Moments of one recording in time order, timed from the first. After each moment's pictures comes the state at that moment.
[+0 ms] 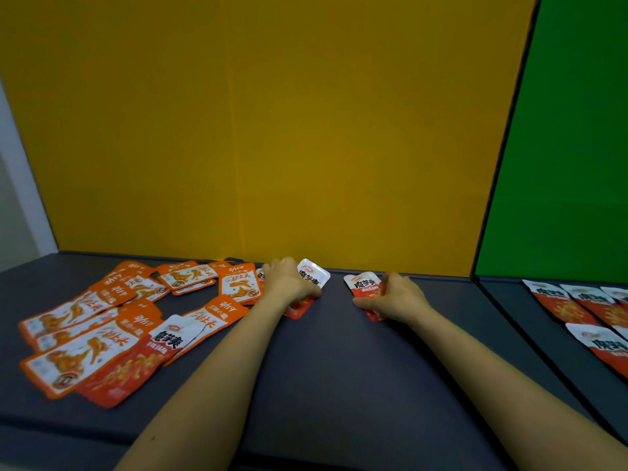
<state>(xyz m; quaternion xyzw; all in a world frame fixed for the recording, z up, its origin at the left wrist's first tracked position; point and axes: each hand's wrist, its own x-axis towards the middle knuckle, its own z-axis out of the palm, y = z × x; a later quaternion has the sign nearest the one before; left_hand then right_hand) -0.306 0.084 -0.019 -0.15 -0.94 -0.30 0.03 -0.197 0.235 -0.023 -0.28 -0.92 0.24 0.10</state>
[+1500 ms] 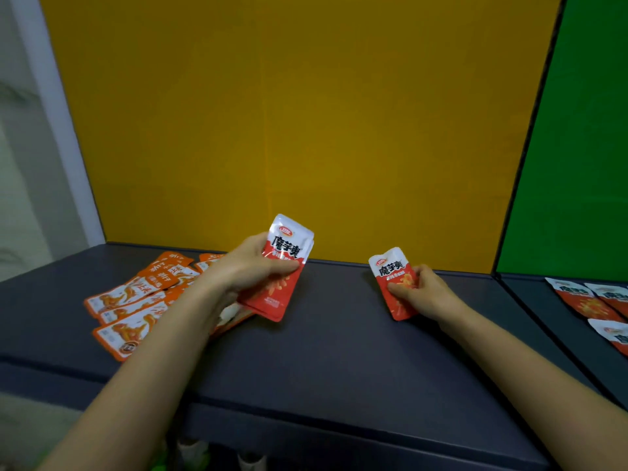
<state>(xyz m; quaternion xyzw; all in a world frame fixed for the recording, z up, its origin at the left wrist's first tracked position) -0.230 -0.032 0.046 -0.24 -0.79 -0.55 -0.10 -0.163 0.220 -0.014 -0.22 -0.84 0.47 0.17</state>
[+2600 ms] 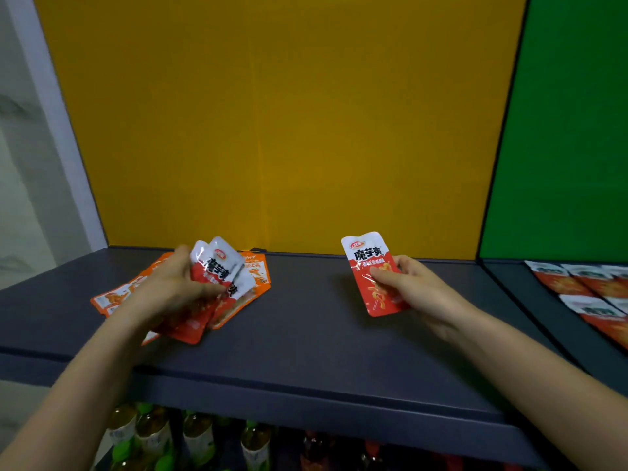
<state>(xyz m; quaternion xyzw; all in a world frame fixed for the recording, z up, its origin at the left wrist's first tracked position) -0.218 -0.112 0.030 -0.11 -0.91 -0.41 0.04 -0.104 0.167 0.012 -0.11 -0.74 0.65 0.13</state>
